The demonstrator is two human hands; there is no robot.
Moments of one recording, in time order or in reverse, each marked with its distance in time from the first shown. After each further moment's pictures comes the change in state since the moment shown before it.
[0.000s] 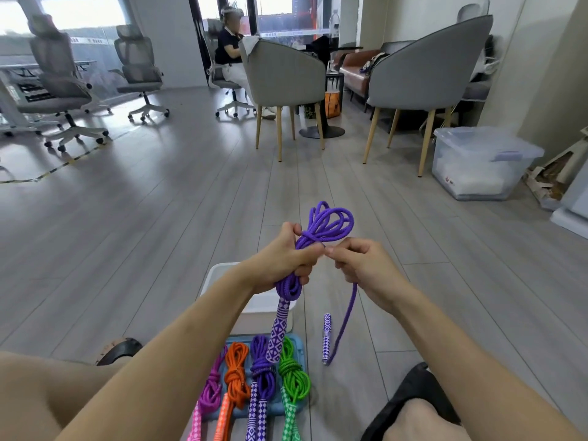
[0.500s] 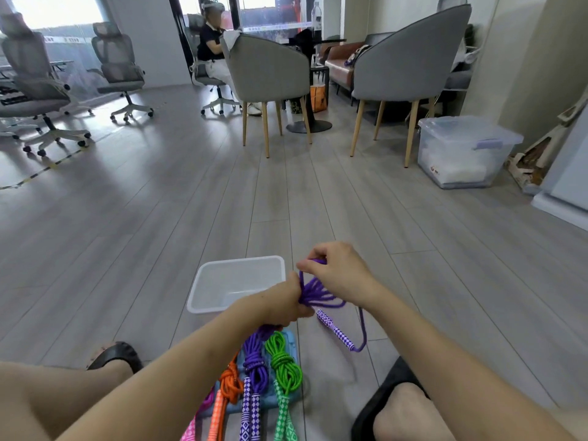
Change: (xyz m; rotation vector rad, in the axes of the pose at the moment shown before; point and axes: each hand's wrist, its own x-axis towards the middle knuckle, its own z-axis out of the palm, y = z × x) left_hand 0.003 -0.073 0.021 1.008 -0.047 -0.286; right_hand -0.006 0.009 0.012 -0.786 0.021 -0.145
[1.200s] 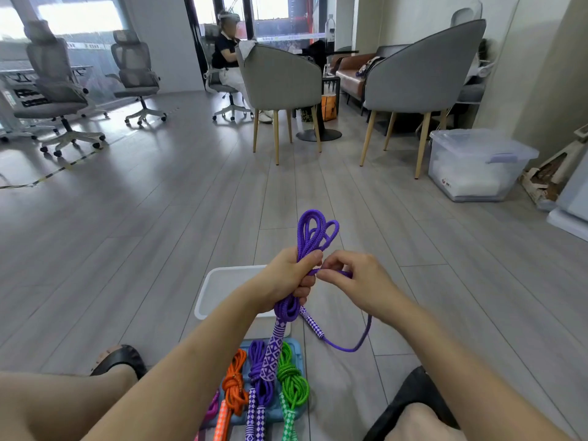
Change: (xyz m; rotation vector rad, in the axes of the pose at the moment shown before) left_hand -0.016 0.022 -0.048 -0.941 0.071 0.167; right_hand -0.002 0.014 -0.009 0.093 0.046 -0.173
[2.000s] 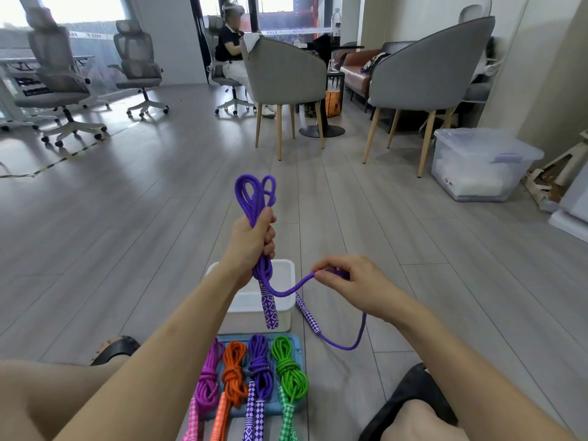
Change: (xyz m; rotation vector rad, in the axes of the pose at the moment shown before) left_hand 0.009 0.004 -0.056 -0.236 0.478 0.244; right_hand -0.005 -0.014 -0.001 0.019 -0.203 0.007
